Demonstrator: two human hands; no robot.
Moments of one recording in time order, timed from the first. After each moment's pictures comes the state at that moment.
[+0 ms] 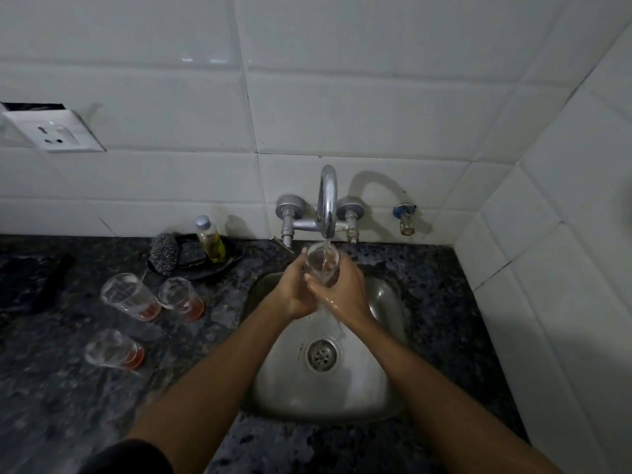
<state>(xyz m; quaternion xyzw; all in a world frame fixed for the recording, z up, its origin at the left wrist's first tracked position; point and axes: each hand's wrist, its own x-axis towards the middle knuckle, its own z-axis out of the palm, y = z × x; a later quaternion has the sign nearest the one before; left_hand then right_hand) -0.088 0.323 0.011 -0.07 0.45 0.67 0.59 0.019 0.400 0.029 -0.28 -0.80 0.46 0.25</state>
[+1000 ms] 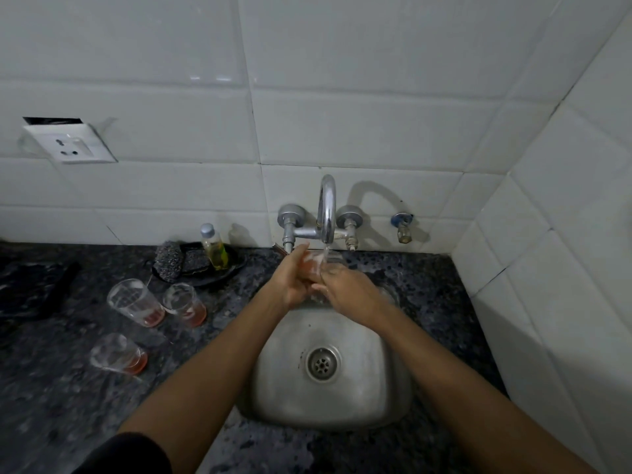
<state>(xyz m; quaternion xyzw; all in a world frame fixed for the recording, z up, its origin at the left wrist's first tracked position) -0.103 0.330 0.038 -0.06 0.50 0.71 0.50 0.026 0.430 0.056 -0.05 -0.98 0.17 0.08</state>
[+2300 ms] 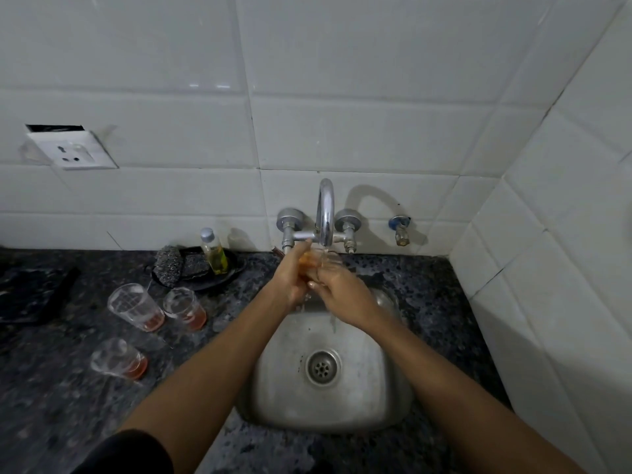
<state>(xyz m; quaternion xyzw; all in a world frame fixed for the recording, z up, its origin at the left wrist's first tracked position) -0.101 0.330 0.055 0.00 0.49 0.72 0.49 0.025 0.414 0.067 -0.08 -0.95 0.26 0.13</state>
